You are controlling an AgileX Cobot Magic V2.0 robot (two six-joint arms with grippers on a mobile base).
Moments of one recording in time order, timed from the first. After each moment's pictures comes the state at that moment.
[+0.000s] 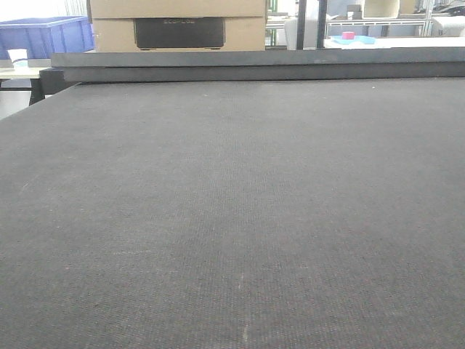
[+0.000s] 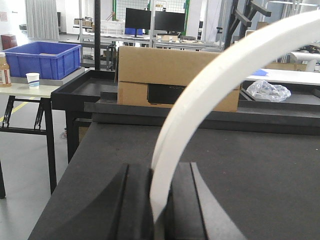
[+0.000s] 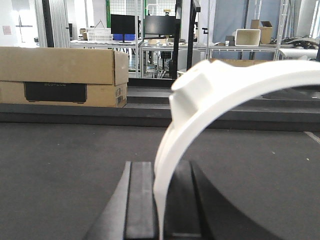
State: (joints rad) left arm -0.07 0.51 -0.67 0.22 0.23 -0.26; right arm 0.14 0.34 -0.63 -0.21 0.35 0.22
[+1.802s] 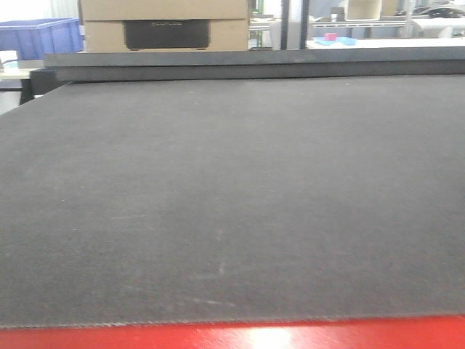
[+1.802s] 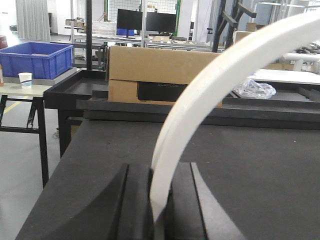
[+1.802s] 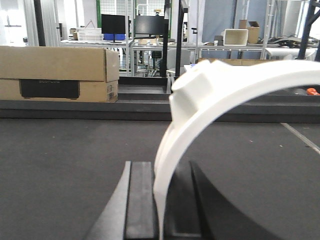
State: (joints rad) left arm -0.07 0.51 -0.67 0.22 0.23 -0.26; right arm 0.14 0.34 -0.63 -0.21 0.36 0.22
